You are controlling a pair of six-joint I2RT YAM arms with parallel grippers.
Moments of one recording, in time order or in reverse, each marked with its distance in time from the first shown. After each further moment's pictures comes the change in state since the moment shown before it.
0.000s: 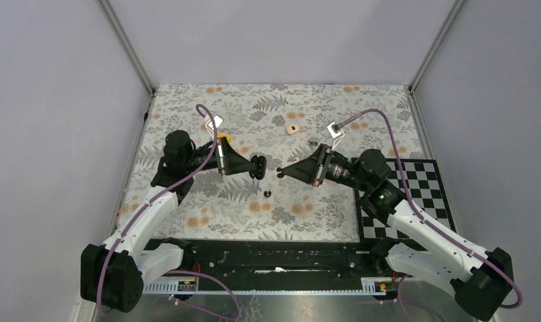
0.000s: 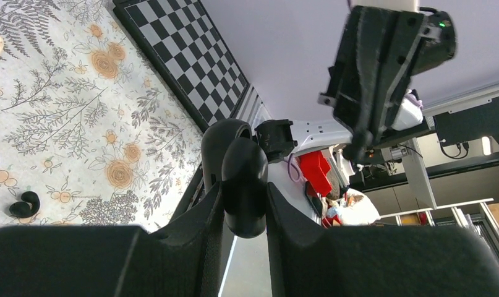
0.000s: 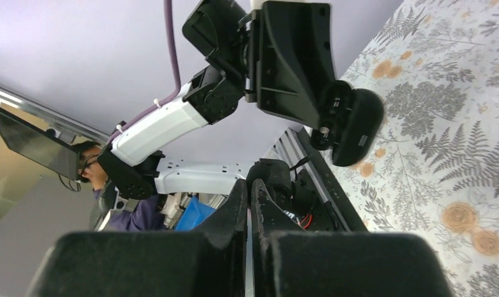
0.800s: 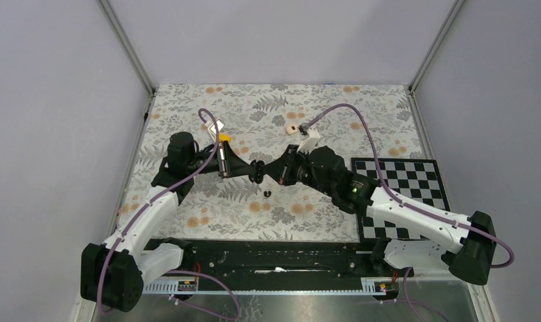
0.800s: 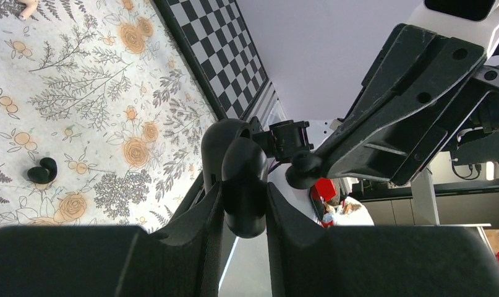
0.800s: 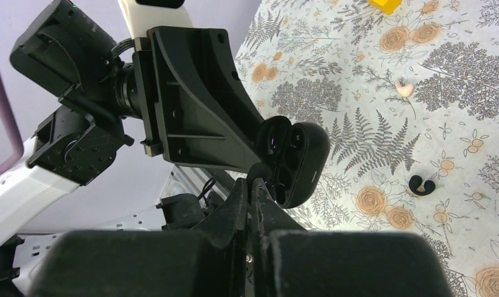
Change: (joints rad) left arm -0.001 0.002 -0.017 -0.133 -0.061 0.059; right arm 0.368 0.246 0.299 -0.427 0.676 -0.210
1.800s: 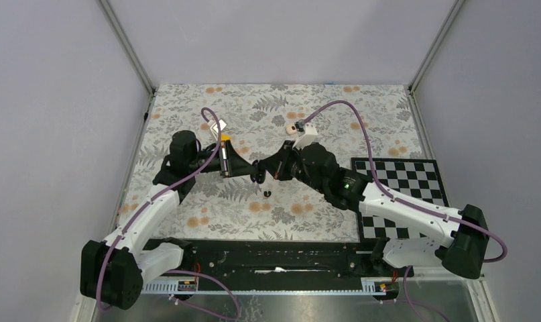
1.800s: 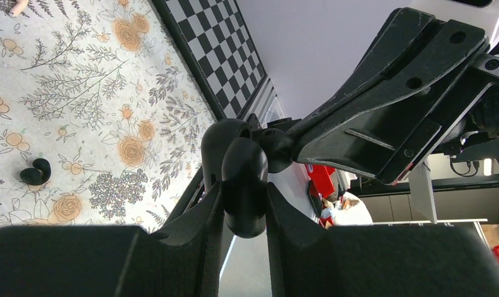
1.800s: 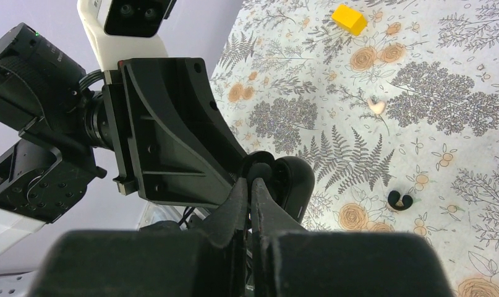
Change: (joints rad) left arm -0.021 0.019 0.023 -0.017 -0.003 0.002; right arm 0.010 0.078 0.054 -0.011 0.111 -0.018
